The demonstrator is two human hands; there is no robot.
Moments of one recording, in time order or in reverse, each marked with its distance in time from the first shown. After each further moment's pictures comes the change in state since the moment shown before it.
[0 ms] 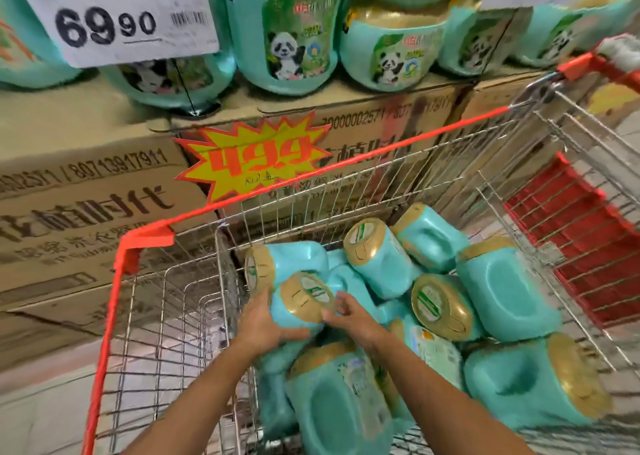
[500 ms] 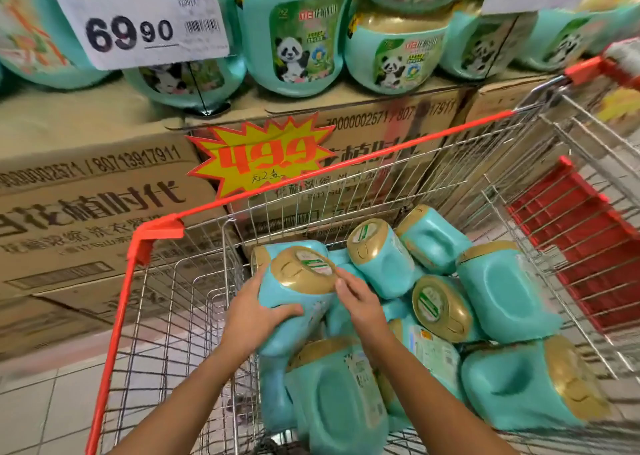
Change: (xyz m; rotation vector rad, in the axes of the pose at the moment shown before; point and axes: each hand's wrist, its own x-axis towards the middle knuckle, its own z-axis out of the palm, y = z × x) left_hand -0.030 0.020 -0.016 -0.125 0.286 0.109; right_hand -0.047 -0.035 0.004 0.081 0.211 -0.306
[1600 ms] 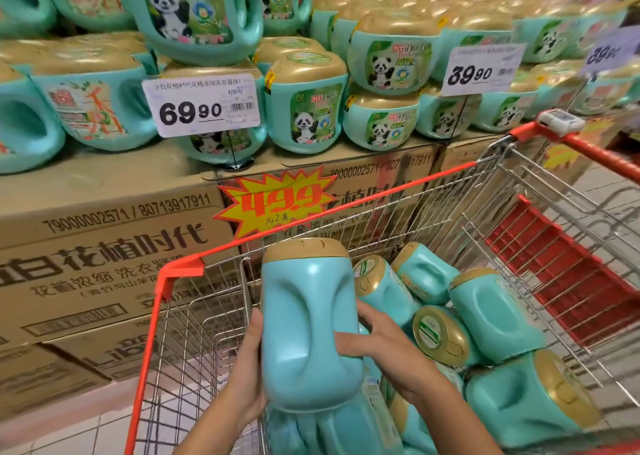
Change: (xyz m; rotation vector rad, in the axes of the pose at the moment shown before) left_hand -0.078 0.050 -0.051 -1.325 -0.369 -0.252; right_hand -0.106 -0.102 0.002 -0.007 -0.307 -0.084
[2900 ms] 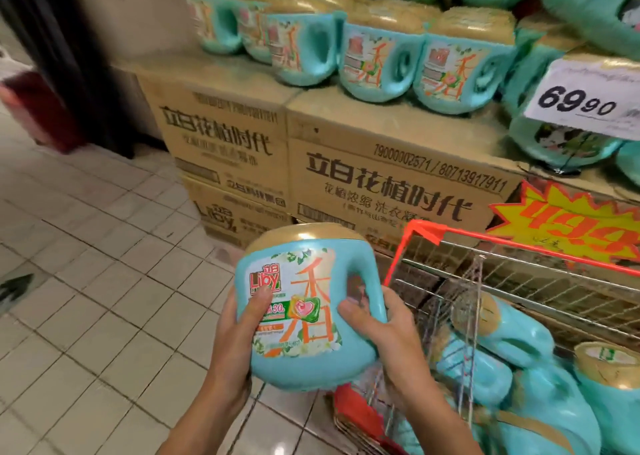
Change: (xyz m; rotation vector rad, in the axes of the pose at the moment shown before) left_hand -0.245 0.065 -0.188 0.027 0.775 0.624; right_hand -0.001 0.023 0.289 0.099 -0.334 0.045
